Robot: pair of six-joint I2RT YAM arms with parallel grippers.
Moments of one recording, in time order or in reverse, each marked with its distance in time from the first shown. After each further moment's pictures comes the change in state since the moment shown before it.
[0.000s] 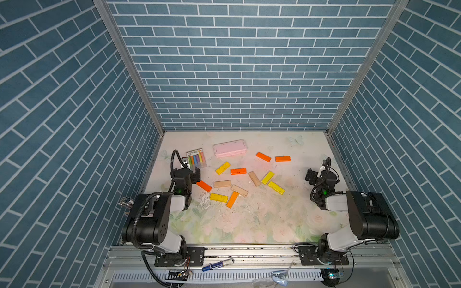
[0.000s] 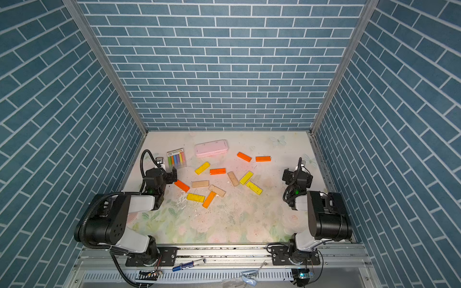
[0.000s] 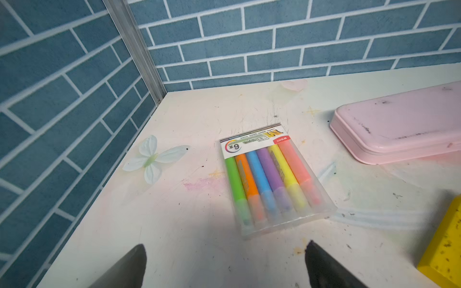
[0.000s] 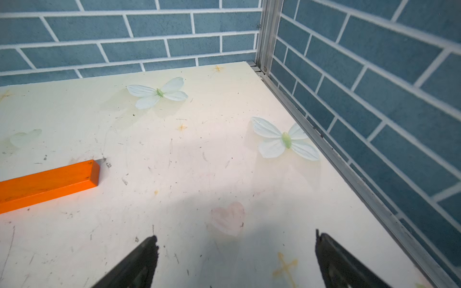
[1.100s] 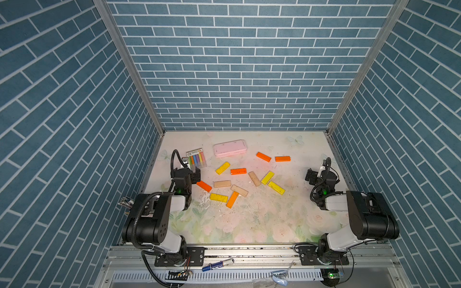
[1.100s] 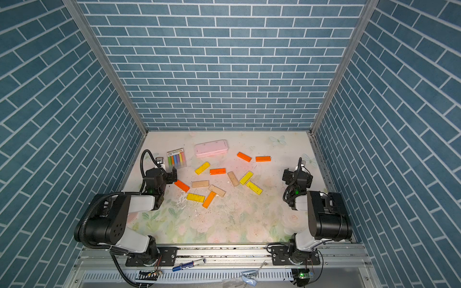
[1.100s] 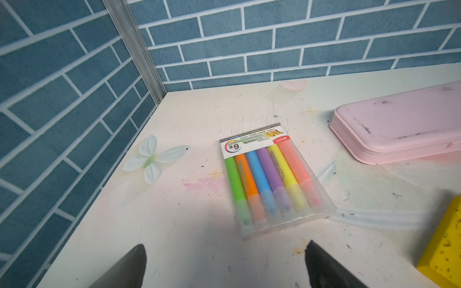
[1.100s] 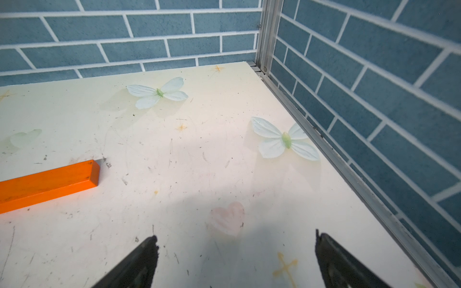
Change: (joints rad) left arm -0.001 0.000 0.000 0.000 0.000 0.000; right arm 0.000 0.000 0.000 0.000 0.000 0.000
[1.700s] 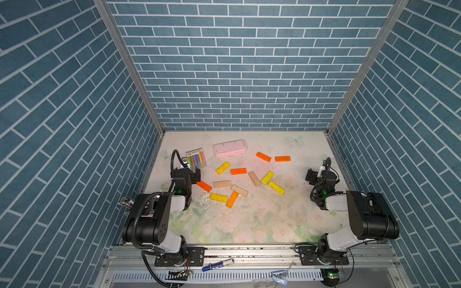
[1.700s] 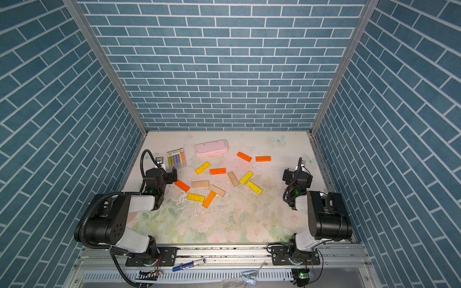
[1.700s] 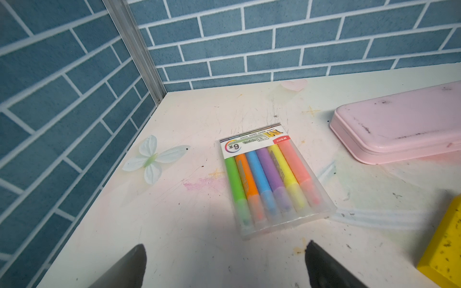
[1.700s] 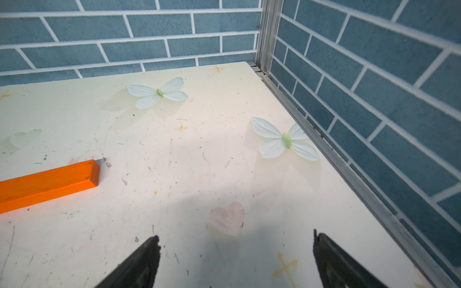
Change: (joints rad) left arm 0.000 0.000 0.000 0.000 0.000 0.000; right arm 0.000 0.000 0.000 0.001 0.002 -0.001
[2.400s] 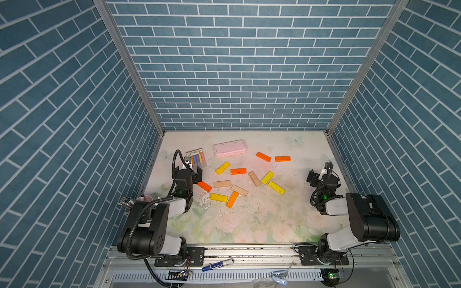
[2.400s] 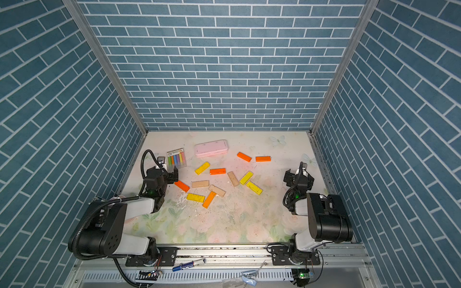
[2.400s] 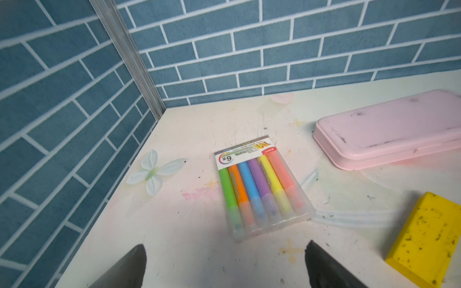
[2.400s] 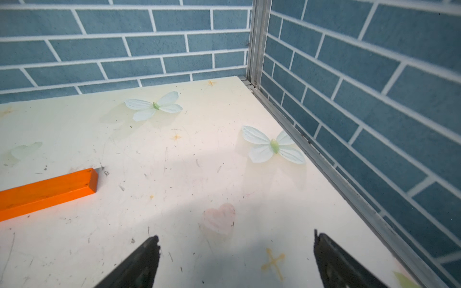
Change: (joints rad) left arm -0.062 -0.121 -0.013 -0.062 -0.048 0.031; right arm 0.011 -0.047 -0.077 0.113 0.045 0.001
